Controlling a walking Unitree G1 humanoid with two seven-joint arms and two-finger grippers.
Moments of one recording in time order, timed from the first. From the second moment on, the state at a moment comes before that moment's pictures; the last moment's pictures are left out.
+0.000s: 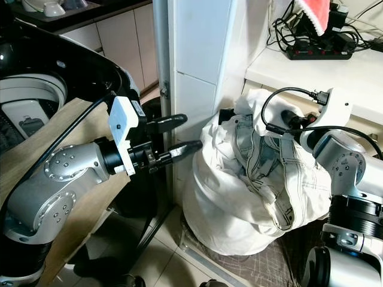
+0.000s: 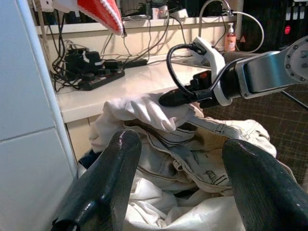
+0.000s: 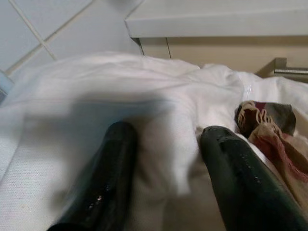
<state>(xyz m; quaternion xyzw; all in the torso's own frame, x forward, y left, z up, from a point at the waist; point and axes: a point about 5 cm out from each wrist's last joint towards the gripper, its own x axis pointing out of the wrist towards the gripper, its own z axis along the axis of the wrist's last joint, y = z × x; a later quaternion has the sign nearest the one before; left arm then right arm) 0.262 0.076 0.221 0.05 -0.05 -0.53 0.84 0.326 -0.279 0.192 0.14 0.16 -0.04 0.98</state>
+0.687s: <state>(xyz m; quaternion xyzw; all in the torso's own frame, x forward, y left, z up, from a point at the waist) 0.263 0.079 0.219 0.06 -0.04 -0.52 0.85 0.327 -0.279 0.189 0.15 0.16 -0.04 0.98</state>
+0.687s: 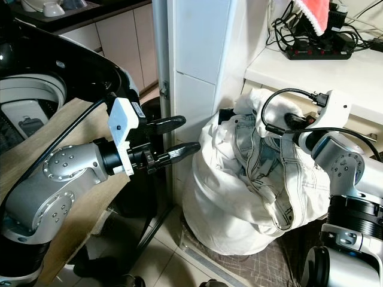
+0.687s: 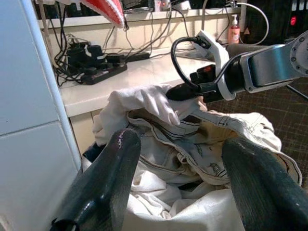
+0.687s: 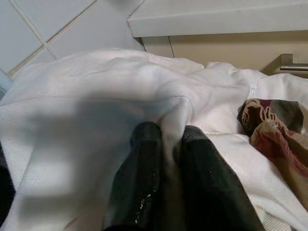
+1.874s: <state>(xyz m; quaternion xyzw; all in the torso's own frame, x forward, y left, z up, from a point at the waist) 0.298 0.081 0.273 -0.03 -0.18 -0.37 0.91 0.285 -0.187 0.402 0.16 -0.25 0.36 0.89</state>
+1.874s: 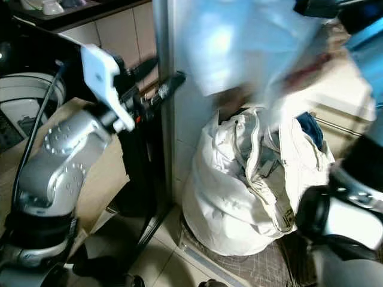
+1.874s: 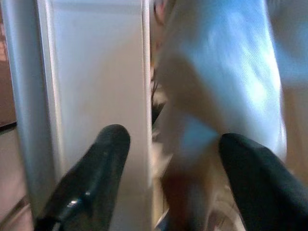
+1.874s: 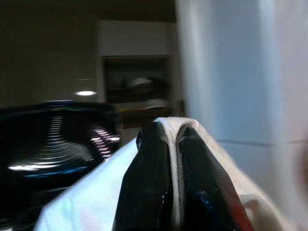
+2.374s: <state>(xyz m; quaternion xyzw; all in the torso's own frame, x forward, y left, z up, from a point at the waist) 0.273 0.056 0.283 -0.14 -0.21 -0.48 0.84 0.303 -0.159 0.326 0.23 -0.12 0.38 0.89</state>
